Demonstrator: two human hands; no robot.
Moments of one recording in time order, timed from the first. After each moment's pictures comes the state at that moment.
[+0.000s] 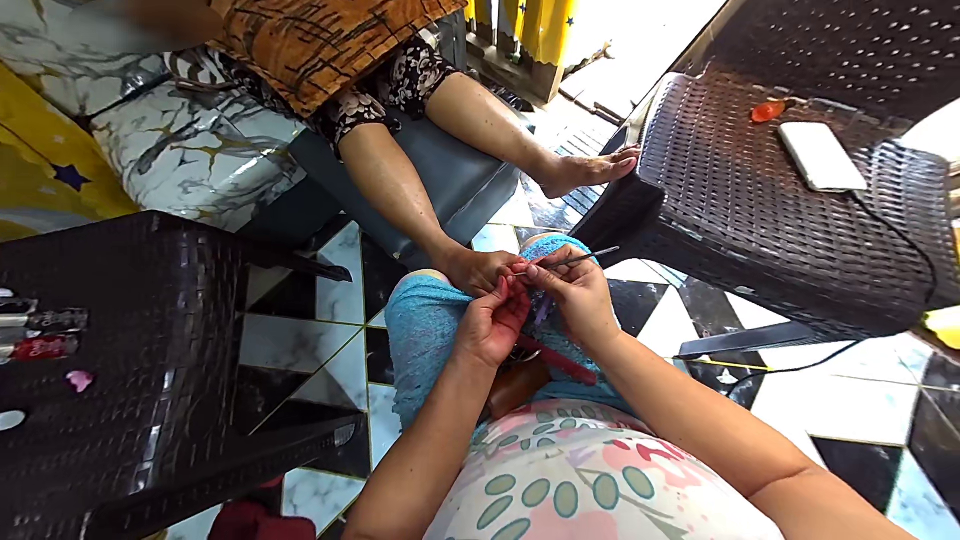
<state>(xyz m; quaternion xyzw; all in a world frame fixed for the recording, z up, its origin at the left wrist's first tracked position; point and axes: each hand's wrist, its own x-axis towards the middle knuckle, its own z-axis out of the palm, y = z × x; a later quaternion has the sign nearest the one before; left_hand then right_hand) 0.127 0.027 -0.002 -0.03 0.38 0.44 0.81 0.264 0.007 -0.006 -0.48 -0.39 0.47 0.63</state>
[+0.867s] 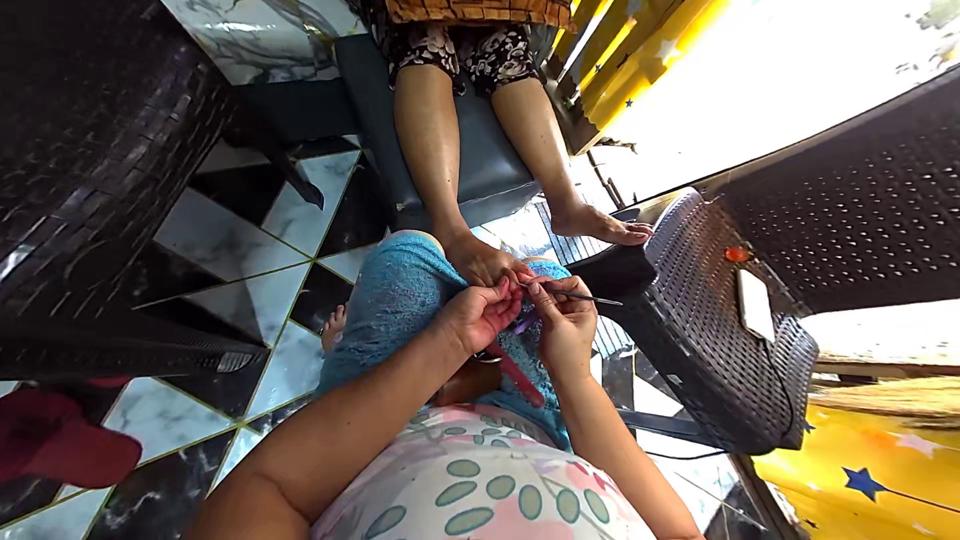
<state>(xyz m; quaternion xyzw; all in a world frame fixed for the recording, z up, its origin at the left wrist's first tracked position) 0.122 0.028 -0.001 -0.06 0.37 0.41 0.83 0.260 0.004 -0.009 -0.48 -0.47 0.41 0.61</state>
